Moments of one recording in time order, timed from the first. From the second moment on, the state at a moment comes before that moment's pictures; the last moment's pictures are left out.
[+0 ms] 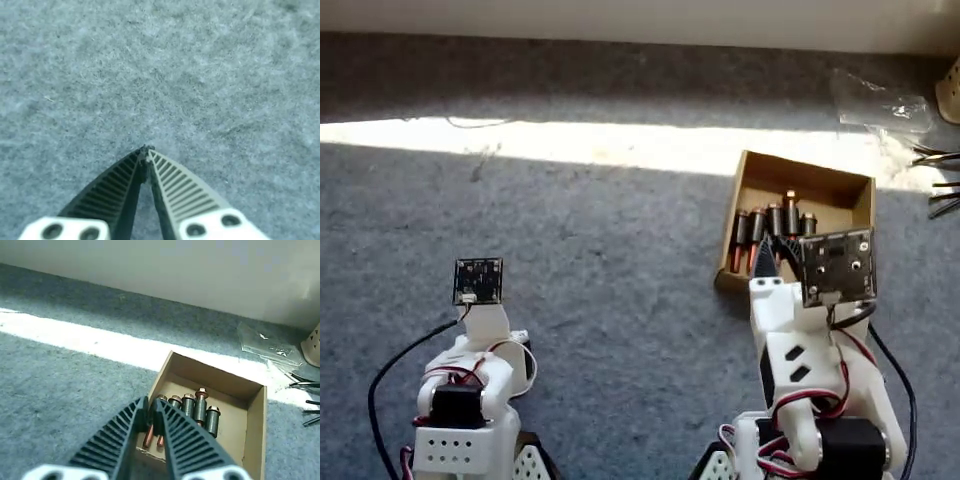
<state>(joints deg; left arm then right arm) -4.7 -103.5 95.9 75.4 10.3 -4.8 -84.8 46.7 66.8 12.9</state>
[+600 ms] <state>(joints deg) -4.7 -103.5 95.9 75.4 10.3 -4.8 -104.9 68.0 64.4 12.9</state>
